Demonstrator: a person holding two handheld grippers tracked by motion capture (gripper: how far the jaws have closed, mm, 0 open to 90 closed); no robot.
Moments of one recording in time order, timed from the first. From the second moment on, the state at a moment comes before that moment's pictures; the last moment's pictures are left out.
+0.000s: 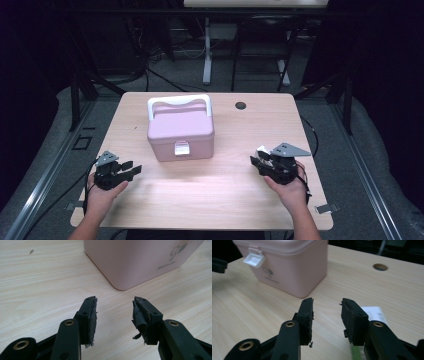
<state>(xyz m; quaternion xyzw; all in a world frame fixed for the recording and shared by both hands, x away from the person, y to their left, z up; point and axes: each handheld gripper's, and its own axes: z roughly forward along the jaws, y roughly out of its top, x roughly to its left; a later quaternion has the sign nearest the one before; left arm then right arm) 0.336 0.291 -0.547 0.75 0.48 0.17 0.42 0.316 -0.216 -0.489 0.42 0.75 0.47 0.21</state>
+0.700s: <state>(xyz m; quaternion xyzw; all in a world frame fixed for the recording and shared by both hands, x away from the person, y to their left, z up) 0.386 0.276 -0.532 0.73 0.50 0.17 0.43 0.383 -0.132 -0.516 0.47 0.74 0.44 0.20</state>
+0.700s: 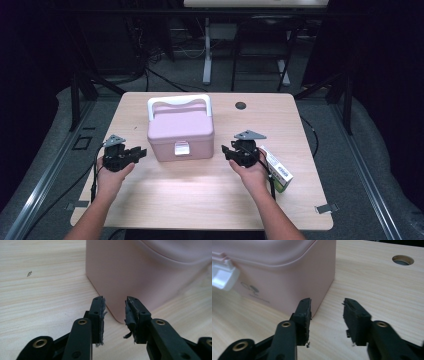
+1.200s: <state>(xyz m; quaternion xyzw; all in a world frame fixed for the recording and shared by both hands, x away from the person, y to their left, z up) 0.404 0.265 -0.538 0.73 0.49 0.17 0.45 0.418 -0.114 -0.526 0.48 0.73 0.44 0.21</state>
